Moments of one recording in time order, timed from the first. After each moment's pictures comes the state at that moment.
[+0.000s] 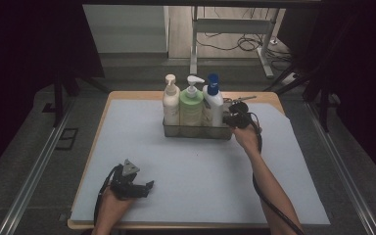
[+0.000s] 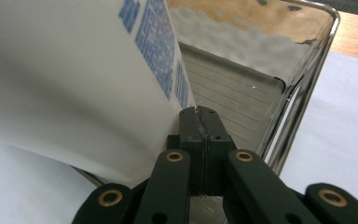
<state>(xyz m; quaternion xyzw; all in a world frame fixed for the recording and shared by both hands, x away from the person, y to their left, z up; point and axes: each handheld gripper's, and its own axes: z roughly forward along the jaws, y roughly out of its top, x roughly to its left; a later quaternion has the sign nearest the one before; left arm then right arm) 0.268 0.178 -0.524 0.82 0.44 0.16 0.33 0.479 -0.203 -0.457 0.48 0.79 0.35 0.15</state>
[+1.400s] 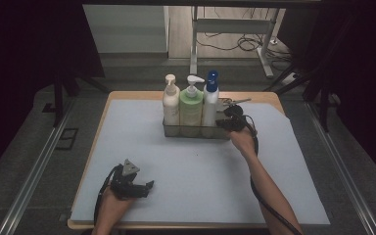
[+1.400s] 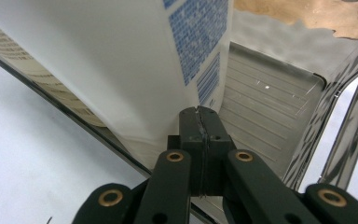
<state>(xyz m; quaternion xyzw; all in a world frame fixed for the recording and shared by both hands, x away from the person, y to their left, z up) 0.268 0.178 -0.524 0.82 0.44 0.16 0.33 0.470 -0.189 -0.461 0.47 0.80 0.35 0.13</state>
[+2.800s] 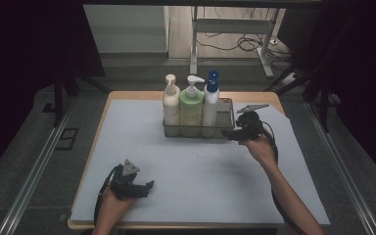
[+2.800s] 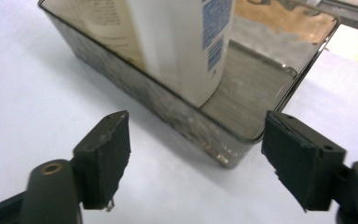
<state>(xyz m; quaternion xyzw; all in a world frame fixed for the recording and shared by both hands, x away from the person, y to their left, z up) 0.268 0.179 -0.524 0.82 0.44 0.16 0.33 0.415 -0.222 -0.425 0.41 0.82 0.37 0.15</state>
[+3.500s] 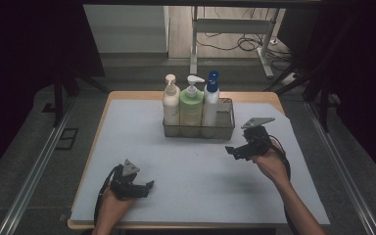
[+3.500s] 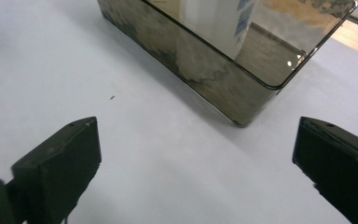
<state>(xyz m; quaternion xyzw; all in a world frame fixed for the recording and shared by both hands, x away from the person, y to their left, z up) 0.268 0.178 -0.524 0.82 0.44 0.16 0.33 0.368 -0.234 -0.424 0.36 0.85 0.35 0.16</state>
